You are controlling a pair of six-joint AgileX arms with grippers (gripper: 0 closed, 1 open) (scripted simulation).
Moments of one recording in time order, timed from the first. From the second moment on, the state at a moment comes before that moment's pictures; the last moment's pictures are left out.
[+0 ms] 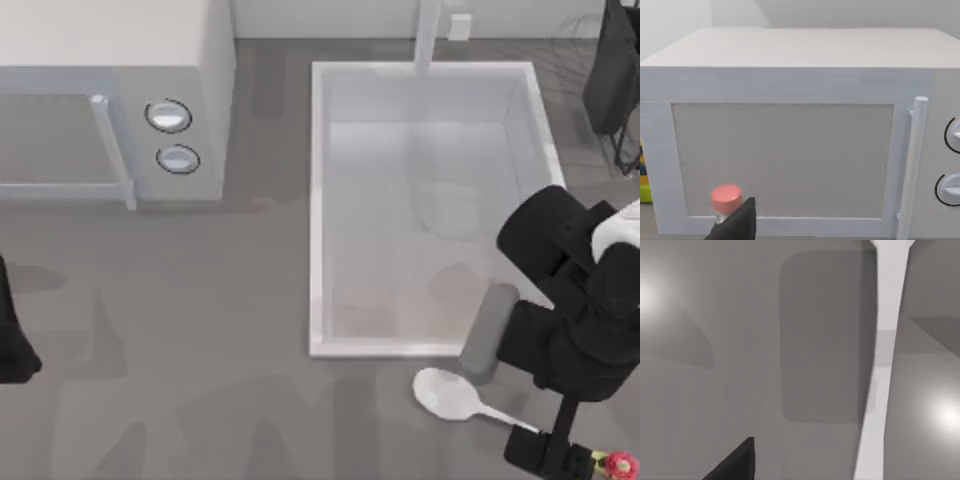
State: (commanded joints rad) left arm 0.00 0.00 0.00 0.00 0.00 0.00; right arm 0.58 1.60 0.86 -0.82 0.01 -0.52
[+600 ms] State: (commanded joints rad) left arm 0.00 0.00 0.00 0.00 0.00 0.00; right arm 0.59 1.71 0.74 -0.60 0.01 -0.52
